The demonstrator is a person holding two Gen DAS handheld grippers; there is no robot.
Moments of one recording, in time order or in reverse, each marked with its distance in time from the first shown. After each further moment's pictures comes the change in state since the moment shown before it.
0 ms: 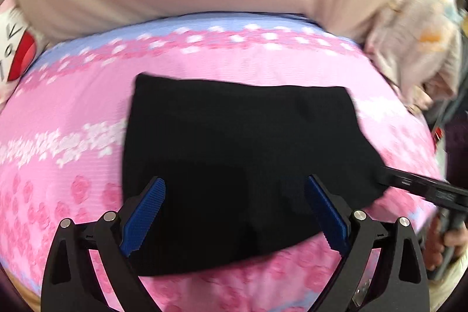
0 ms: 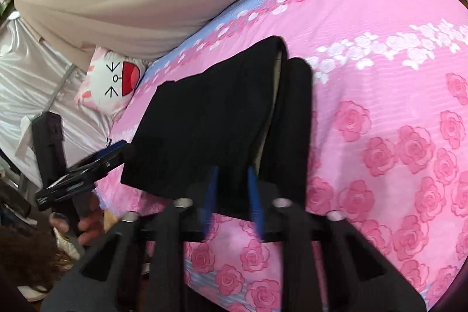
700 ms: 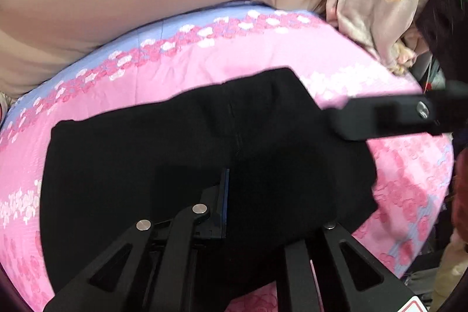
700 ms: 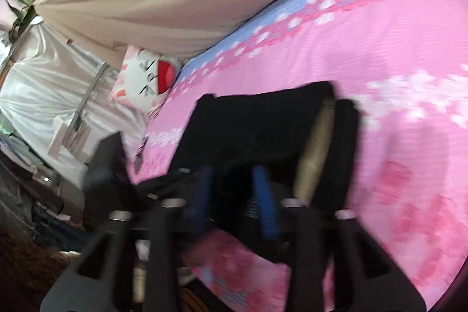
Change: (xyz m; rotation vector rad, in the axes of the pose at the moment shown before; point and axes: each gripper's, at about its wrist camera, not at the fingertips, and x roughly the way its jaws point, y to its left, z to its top) left arm 0.059 -0.077 0.015 0.205 -0.006 -0.033; right arm -0.006 0.010 0.052 -0.016 0.047 0.180
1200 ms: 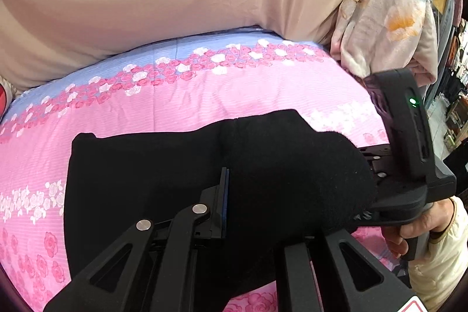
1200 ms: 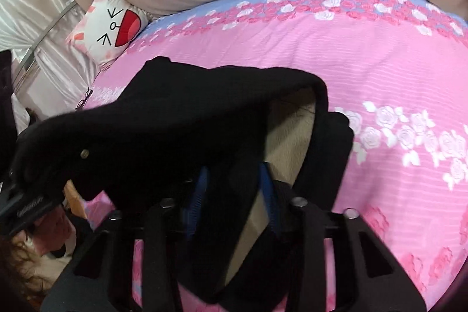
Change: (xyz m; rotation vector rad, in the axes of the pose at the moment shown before) left arm -0.035 0.021 0.021 -0.074 -0.059 -0.022; right arm 0.071 -0.002 0.006 -0.244 0.142 -0.255
